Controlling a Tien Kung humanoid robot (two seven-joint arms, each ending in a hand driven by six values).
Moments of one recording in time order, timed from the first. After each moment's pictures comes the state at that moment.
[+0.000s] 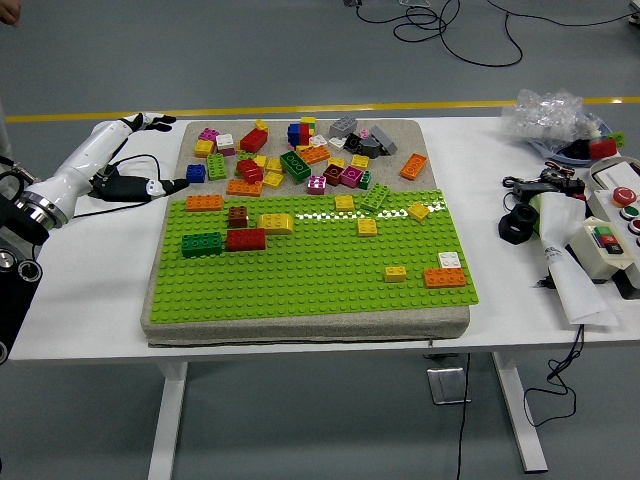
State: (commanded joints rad) left arm -0.49 0.27 -1.46 -1.09 2.07 -0.18 -0.31; right arm 0.17 -0.12 1.43 0.18 -0.99 -0.08 -0.20
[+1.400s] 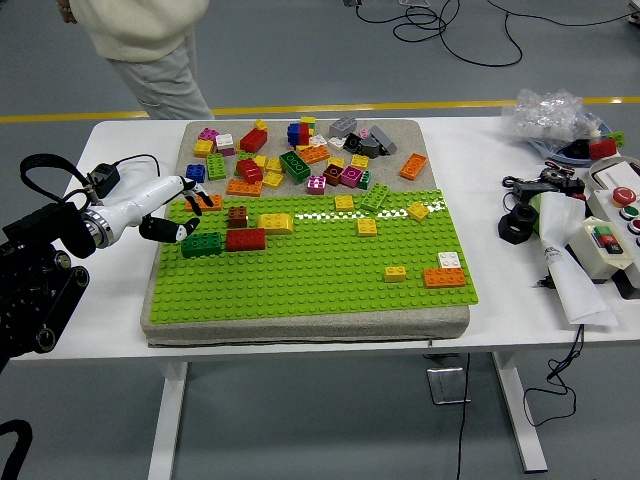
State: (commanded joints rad) left arm -0.64 0.21 -1.31 -0.75 2.26 -0.21 -0.35; right arm 0.18 -0.12 1.42 0.18 -0.99 -0.08 -0.19
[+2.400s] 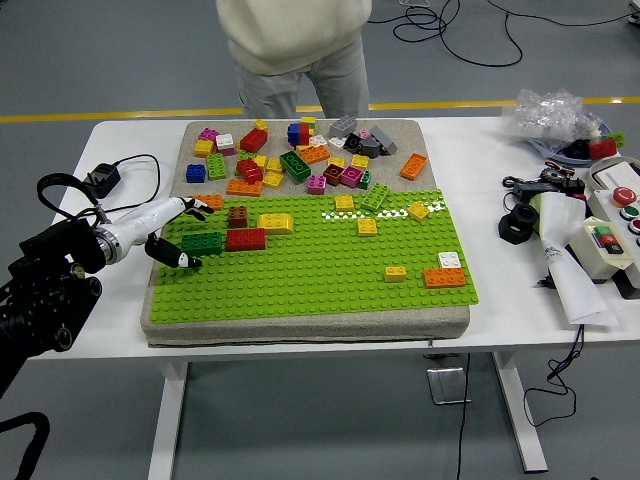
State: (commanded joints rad) left arm -0.71 0.16 -1.28 -0.52 2.25 -0.14 -0.36; right arm 0.18 -0.12 1.42 0.18 -0.99 -0.08 -0.20
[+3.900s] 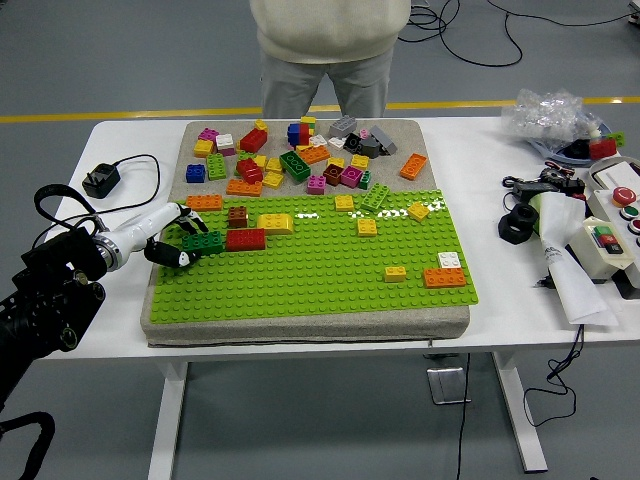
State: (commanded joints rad) left arm -0.72 0.15 -1.26 -0.45 2.17 -0.10 -0.36; right arm 0.18 -0.12 1.42 0.18 -0.98 -0.08 -0.19
